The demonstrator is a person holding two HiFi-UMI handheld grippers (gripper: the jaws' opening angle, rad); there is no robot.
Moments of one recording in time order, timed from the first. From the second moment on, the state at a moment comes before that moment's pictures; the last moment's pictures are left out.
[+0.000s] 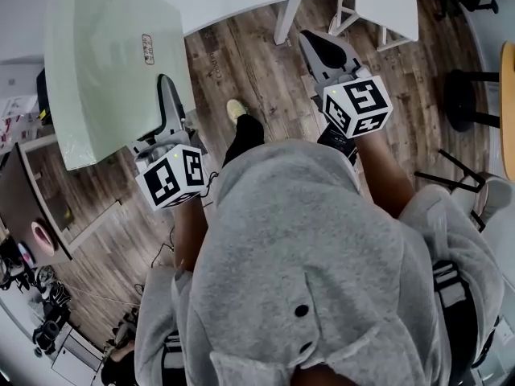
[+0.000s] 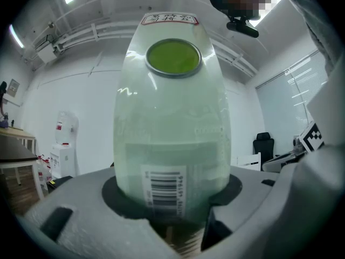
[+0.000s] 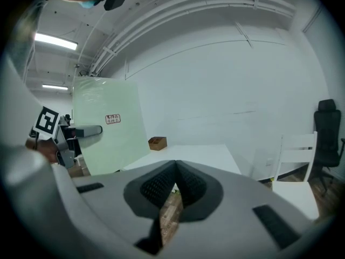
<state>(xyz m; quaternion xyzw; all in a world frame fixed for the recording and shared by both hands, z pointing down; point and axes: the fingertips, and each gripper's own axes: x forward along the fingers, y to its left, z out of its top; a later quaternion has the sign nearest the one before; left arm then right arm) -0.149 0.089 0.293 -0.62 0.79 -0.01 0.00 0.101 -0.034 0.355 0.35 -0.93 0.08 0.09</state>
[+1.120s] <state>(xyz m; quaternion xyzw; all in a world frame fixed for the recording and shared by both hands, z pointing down) -0.309 0.030 0.290 -0.63 0.78 0.00 0.00 -0.059 -0.087 0.335 0.35 -0.93 0.05 0.12</state>
